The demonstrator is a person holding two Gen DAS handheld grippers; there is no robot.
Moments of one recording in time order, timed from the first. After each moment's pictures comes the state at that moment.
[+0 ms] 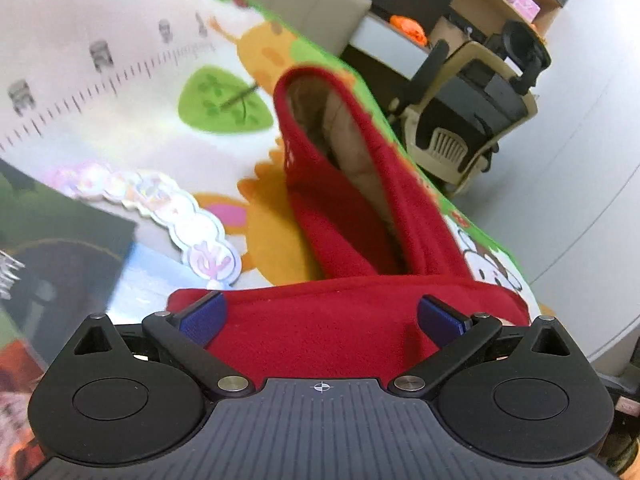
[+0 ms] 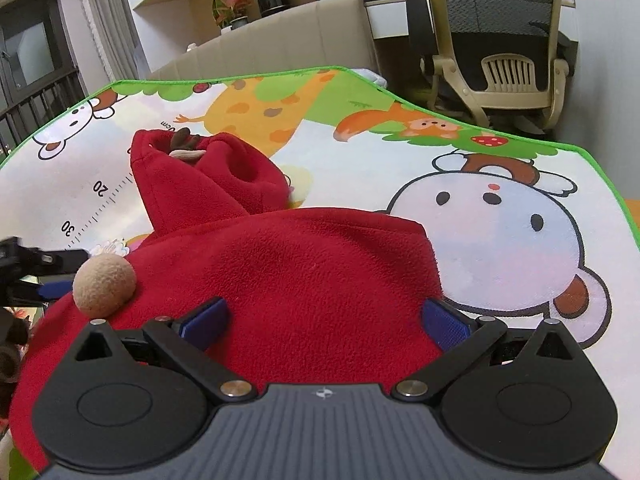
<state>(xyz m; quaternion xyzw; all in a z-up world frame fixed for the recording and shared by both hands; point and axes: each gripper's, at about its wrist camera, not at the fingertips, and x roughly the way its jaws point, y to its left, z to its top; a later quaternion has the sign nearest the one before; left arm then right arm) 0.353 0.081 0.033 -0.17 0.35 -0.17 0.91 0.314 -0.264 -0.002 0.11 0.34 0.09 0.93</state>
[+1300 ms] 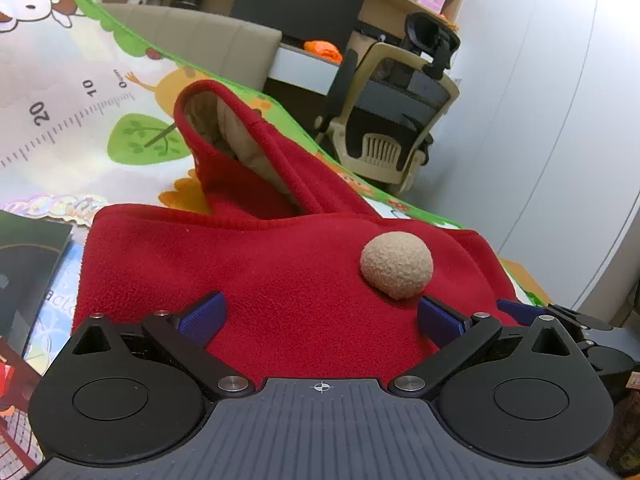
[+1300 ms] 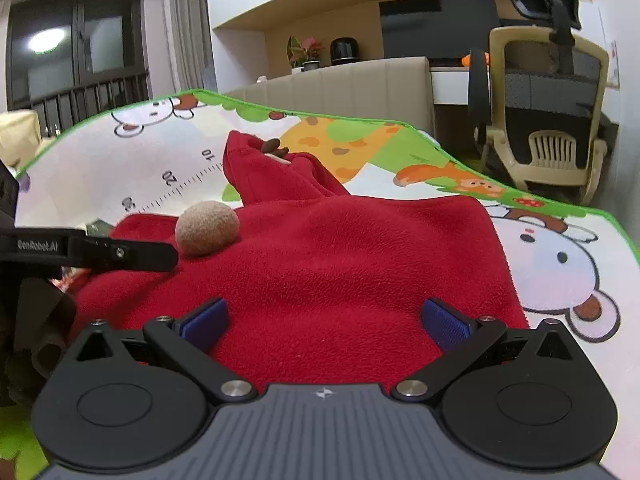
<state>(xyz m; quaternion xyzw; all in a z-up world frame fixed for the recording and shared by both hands) 0.297 0.043 0.002 -0.11 0.27 -0.24 0.93 0.238 -0.232 -0.010 0.03 0.23 0.15 0.96</state>
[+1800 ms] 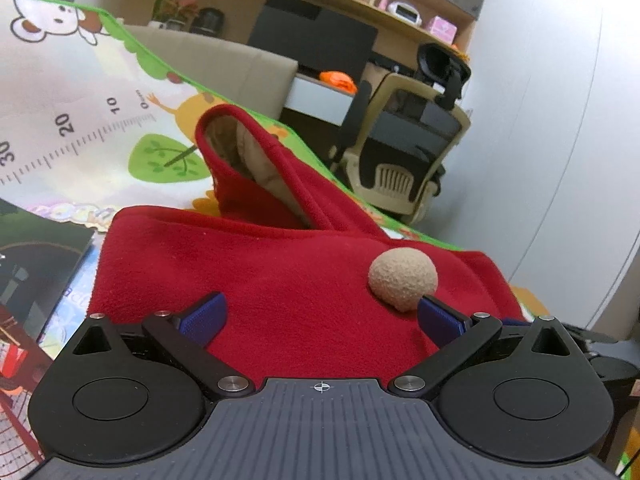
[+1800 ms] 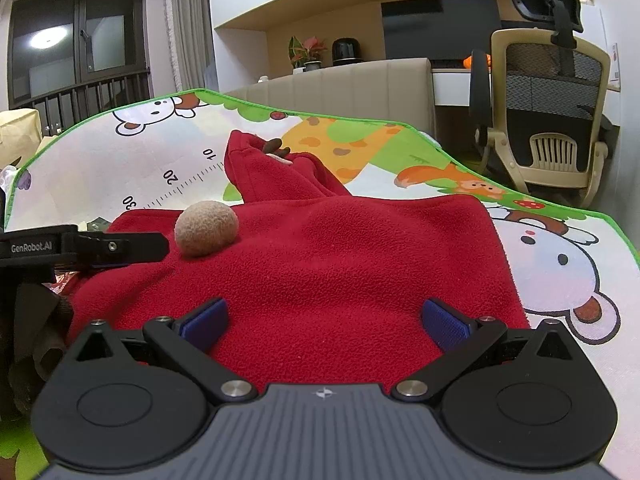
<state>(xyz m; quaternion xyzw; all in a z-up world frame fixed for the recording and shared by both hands) 0.280 0.042 0.002 -0.11 0.23 -0.21 0.94 0.240 -0.235 -0.010 0.03 0.23 0.15 0.96</state>
